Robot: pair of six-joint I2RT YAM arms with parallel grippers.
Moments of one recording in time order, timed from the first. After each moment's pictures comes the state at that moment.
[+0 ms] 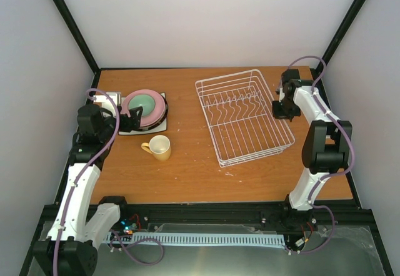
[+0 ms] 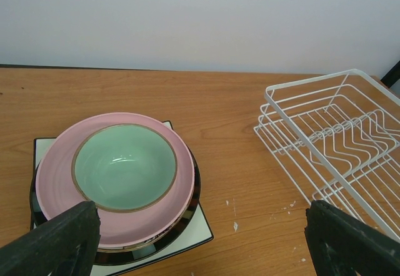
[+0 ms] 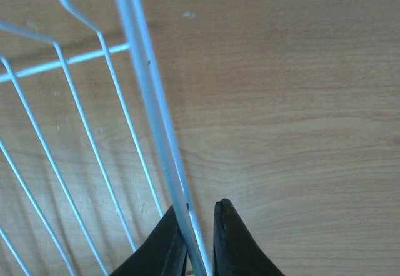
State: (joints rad) left arm 0.01 0.84 0.81 -0.35 0.32 -0.11; right arm 0.00 1.84 1.50 -1.01 0.03 0.01
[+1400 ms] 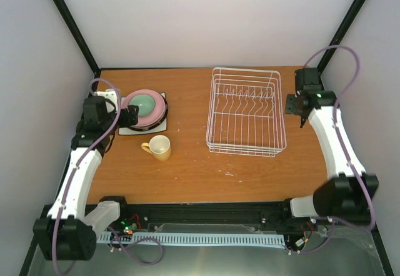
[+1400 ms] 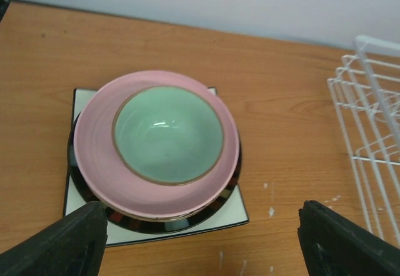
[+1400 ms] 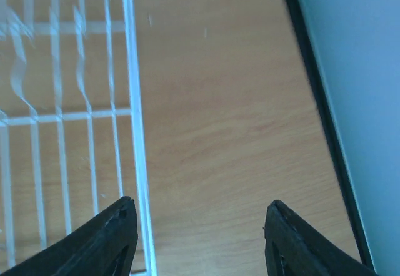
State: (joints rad) left arm 0.01 0.95 0.86 -0.43 0.20 -0.15; right arm 0.04 1.46 1.38 -0.99 0.27 0.13
